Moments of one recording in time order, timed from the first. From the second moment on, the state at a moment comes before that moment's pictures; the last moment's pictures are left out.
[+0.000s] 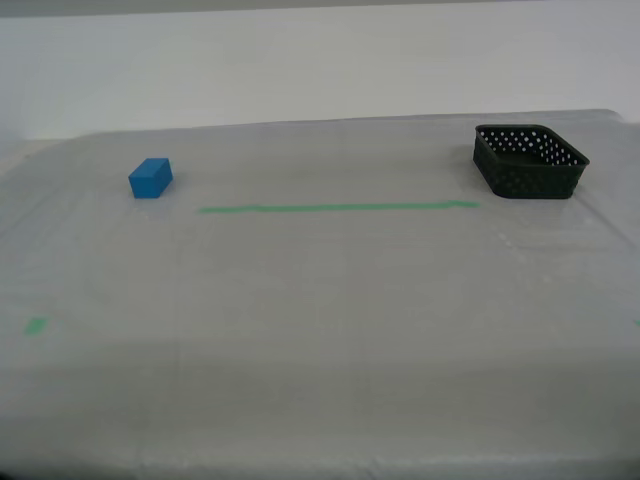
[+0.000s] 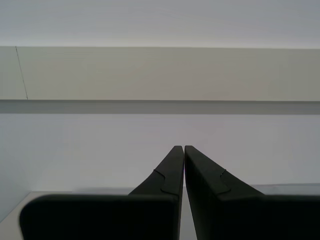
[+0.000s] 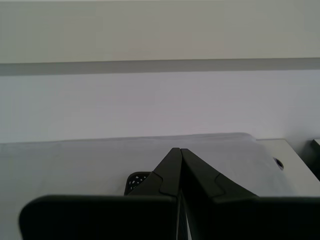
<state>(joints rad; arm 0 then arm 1) -0.04 1.07 0.95 -0.11 0.00 0.00 0.00 1.05 0.52 0.62 0.00 0.00</state>
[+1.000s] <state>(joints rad) -0.11 1.24 1.05 -0.44 -0.04 0.04 0.00 1.05 0.52 0.62 0.00 0.00</state>
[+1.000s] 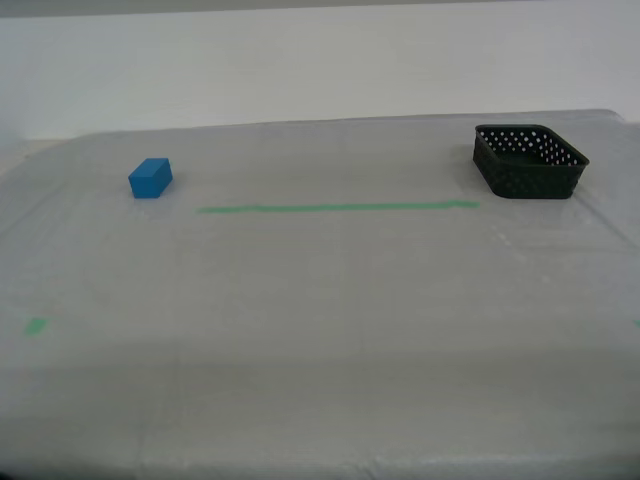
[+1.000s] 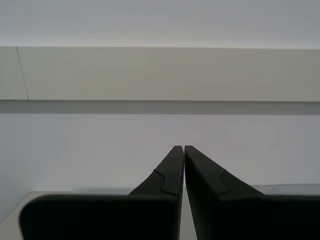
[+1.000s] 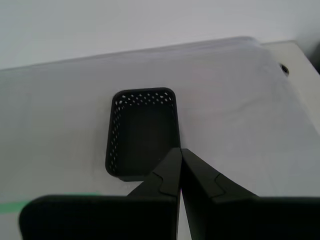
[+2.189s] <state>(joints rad) -0.13 1.48 1.37 -0.74 -0.05 0.00 0.00 1.05 0.52 0.62 0.00 0.00</state>
